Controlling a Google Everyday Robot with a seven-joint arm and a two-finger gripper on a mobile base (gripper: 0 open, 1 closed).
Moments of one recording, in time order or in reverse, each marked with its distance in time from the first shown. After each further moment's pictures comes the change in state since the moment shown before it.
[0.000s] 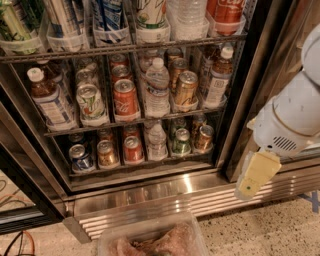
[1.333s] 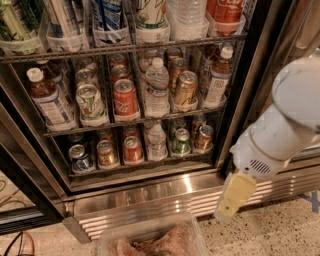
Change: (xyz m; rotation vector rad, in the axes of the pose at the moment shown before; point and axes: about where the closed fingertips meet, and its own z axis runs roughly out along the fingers) arm -0.005 0.035 0.056 -0.126 -0.024 0.058
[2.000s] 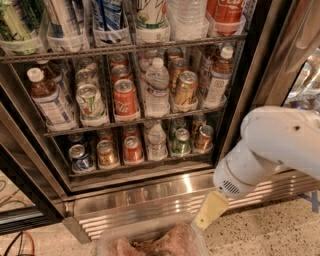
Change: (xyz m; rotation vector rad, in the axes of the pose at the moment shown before) arm -0.001 0.009 0.084 -0.037 -0.011 0.164
